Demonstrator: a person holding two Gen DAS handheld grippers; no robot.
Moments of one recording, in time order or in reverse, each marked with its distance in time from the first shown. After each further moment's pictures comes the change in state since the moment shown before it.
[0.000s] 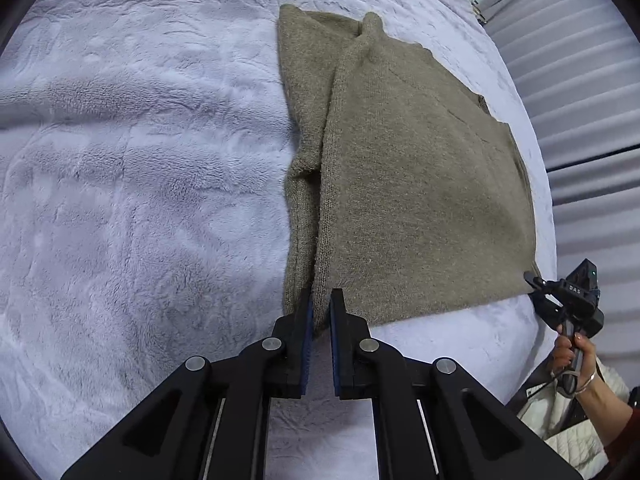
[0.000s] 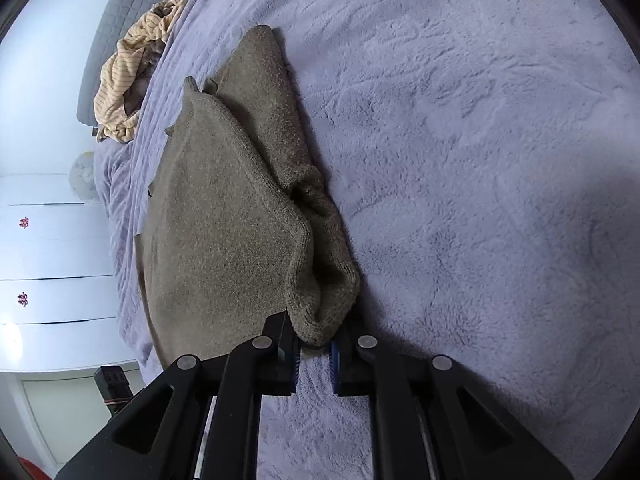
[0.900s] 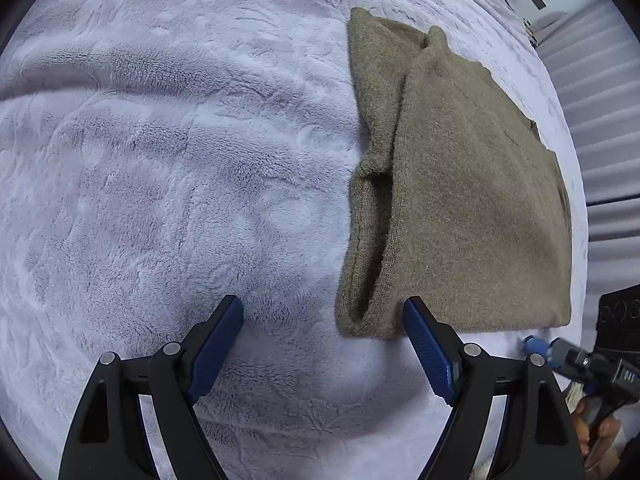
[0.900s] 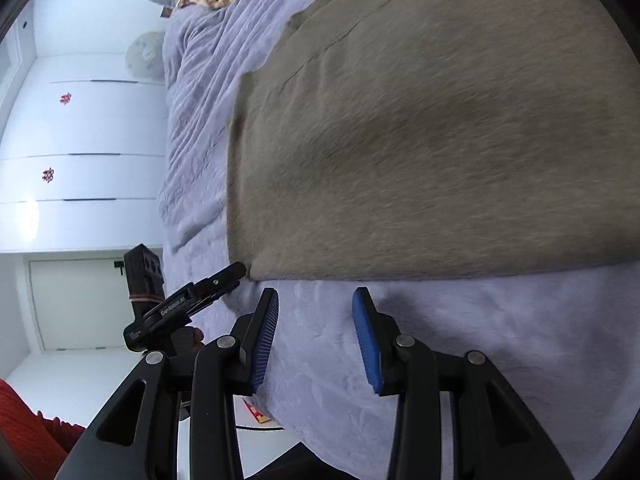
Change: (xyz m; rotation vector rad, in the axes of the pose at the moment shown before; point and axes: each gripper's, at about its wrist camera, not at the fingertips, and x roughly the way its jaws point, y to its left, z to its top) left arm -0.003 0.020 -0.008 -0.132 -0.035 0.129; right arm 0.087 0.152 -0.104 -0.309 0.337 0.157
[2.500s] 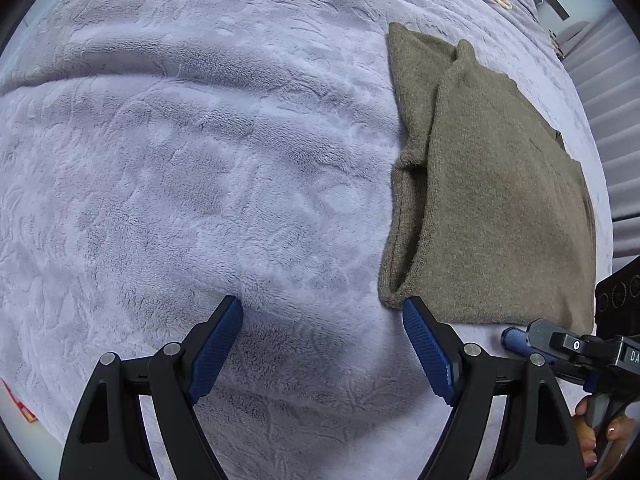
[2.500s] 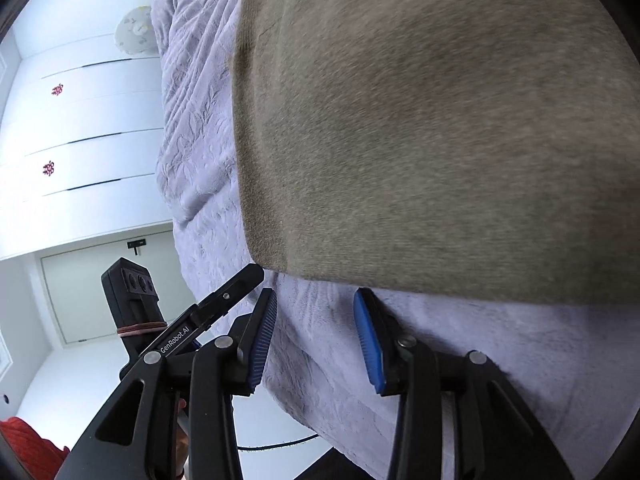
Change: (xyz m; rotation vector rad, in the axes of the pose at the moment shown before) left arm -0.013 0.008 -0.020 -0.038 -0.047 0.129; right arm 0.073 0.027 -0.008 0.067 0.112 0.037
